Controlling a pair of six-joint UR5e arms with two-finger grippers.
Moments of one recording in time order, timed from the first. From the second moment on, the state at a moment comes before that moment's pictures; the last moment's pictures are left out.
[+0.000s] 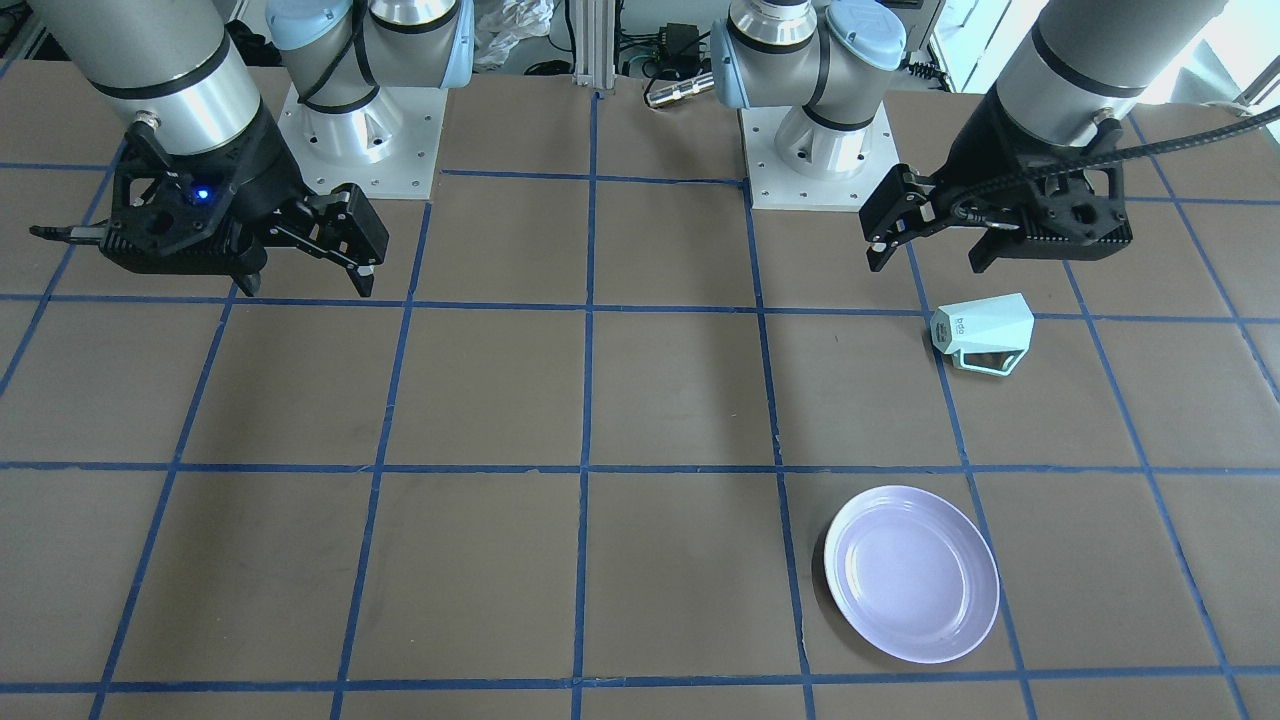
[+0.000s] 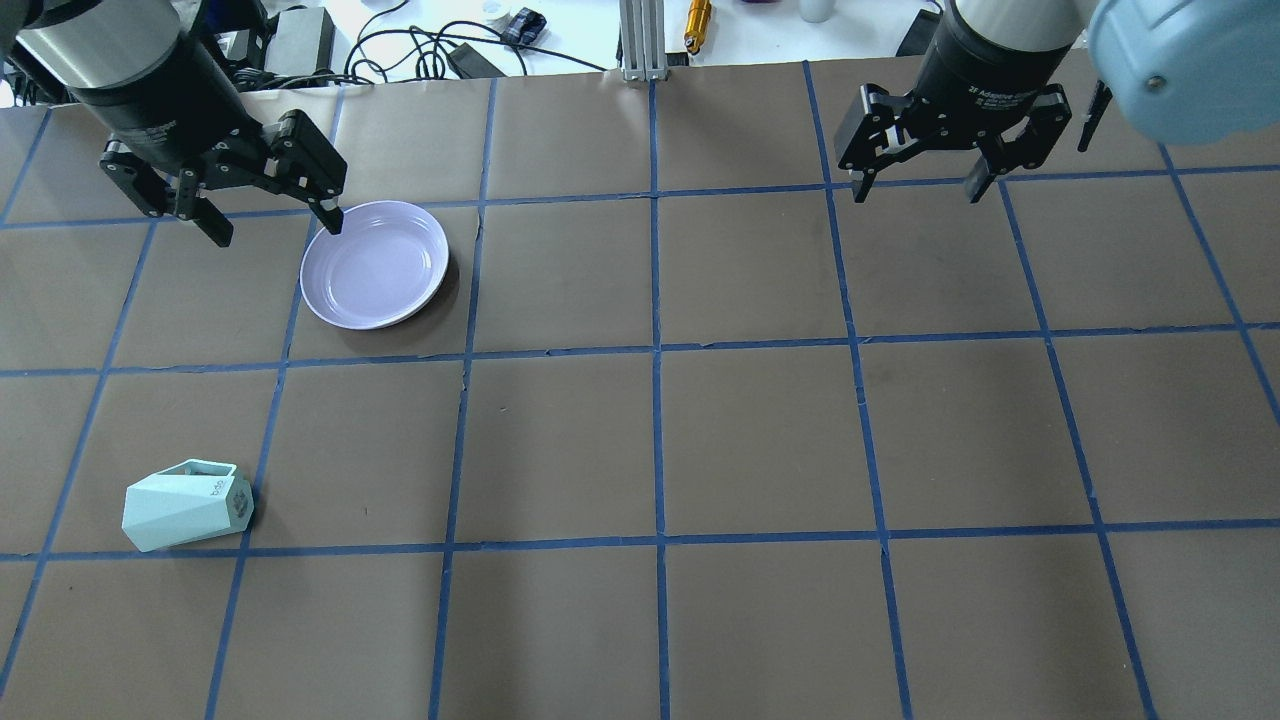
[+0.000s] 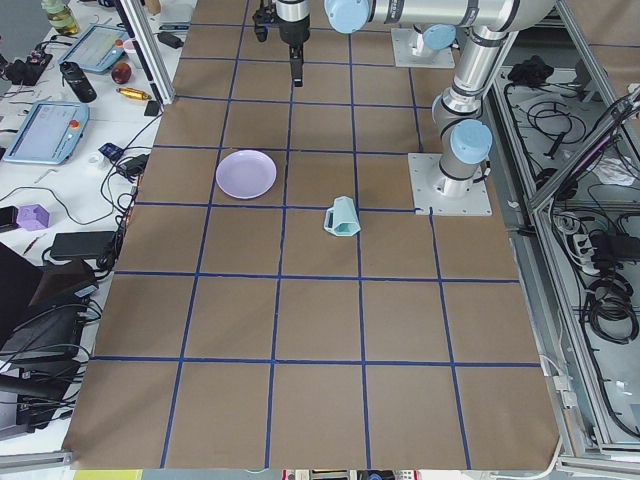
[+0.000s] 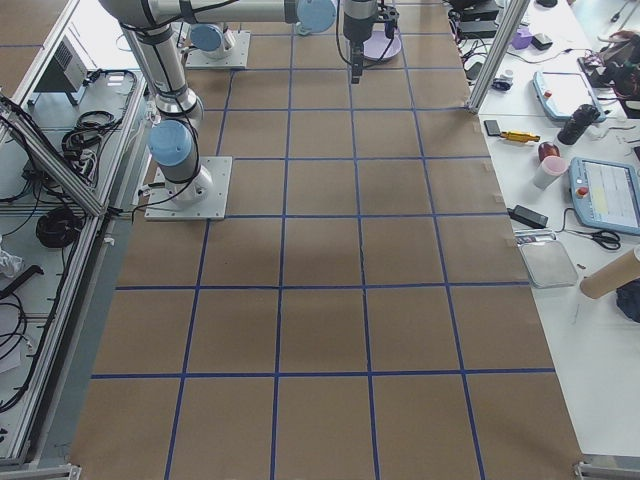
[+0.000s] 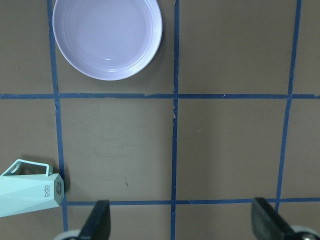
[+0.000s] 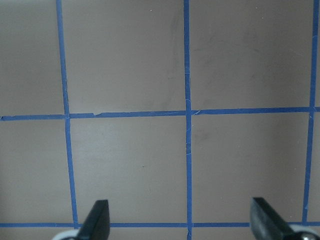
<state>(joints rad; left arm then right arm) -1.44 -1.60 -1.49 -1.70 1.53 0.08 1.58 -1.51 1.50 -1.60 -1.52 0.04</state>
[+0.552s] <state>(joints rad) -1.30 -1.59 -1.49 -1.77 1.49 0.22 1.58 -1.51 1.50 -1.60 -1.52 0.04</state>
